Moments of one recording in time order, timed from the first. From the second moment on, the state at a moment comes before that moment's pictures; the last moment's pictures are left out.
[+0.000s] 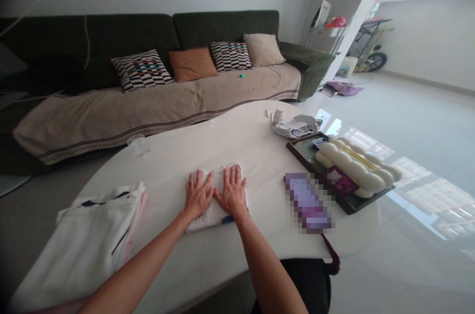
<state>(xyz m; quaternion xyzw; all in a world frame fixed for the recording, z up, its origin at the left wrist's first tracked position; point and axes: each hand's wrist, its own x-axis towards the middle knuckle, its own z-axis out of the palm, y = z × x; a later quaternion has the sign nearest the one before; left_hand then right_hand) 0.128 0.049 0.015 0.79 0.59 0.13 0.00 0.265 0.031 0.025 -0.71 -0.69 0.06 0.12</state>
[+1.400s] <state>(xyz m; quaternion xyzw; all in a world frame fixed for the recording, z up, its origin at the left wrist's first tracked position) 0.037 0.025 0.181 0.77 0.46 0.30 0.32 0.328 0.003 0.179 -0.65 -0.71 0.20 0.20</state>
